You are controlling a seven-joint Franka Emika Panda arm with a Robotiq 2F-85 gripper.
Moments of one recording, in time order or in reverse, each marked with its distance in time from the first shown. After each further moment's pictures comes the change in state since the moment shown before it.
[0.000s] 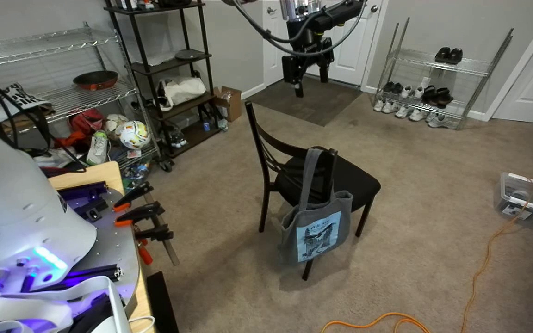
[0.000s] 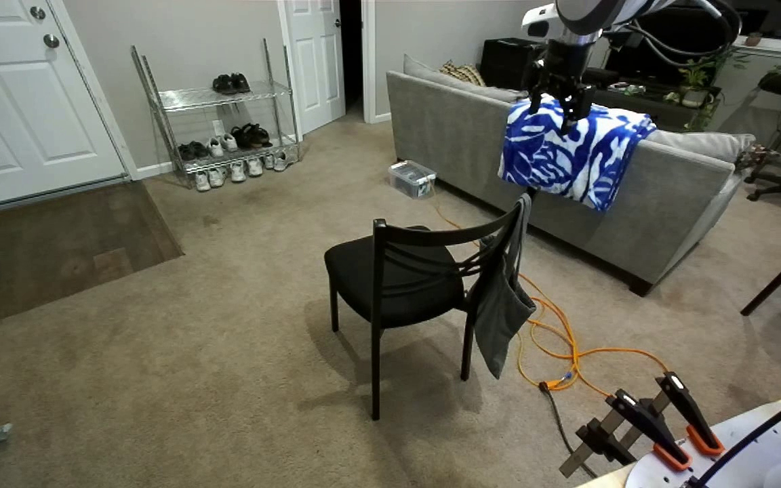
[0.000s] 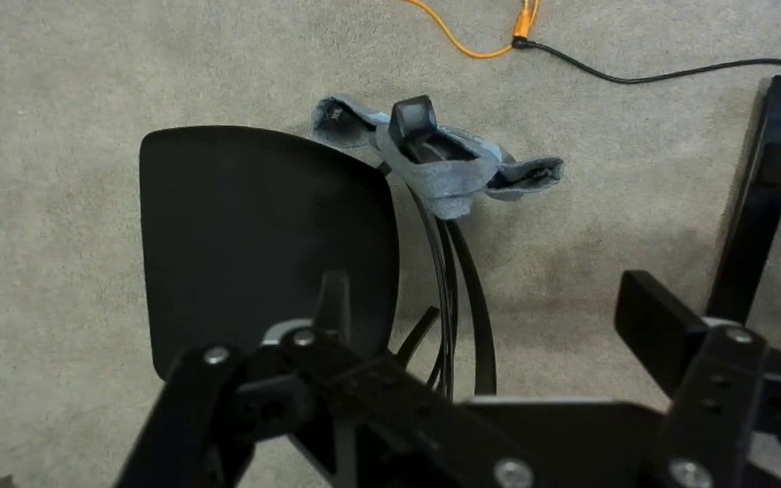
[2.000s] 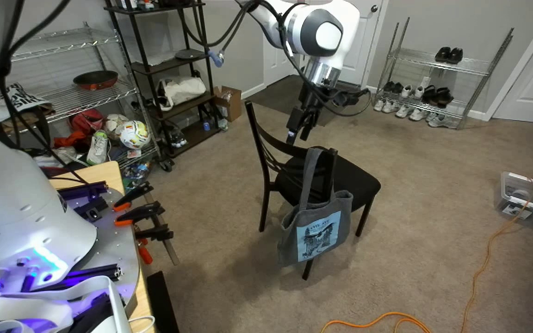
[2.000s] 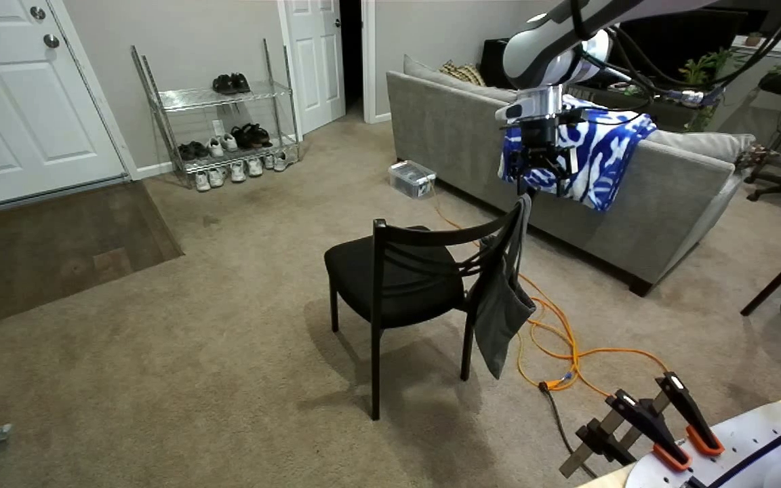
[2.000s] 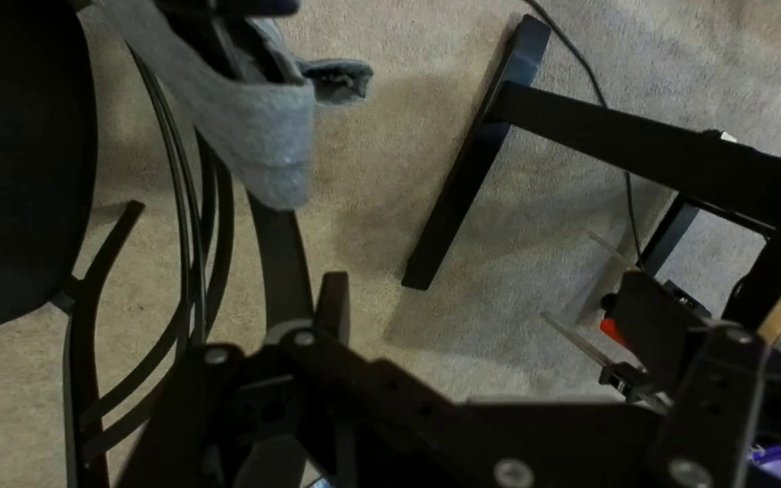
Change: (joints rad) arm -0.068 0.480 0.056 0.448 0.128 -0.519 -0.400
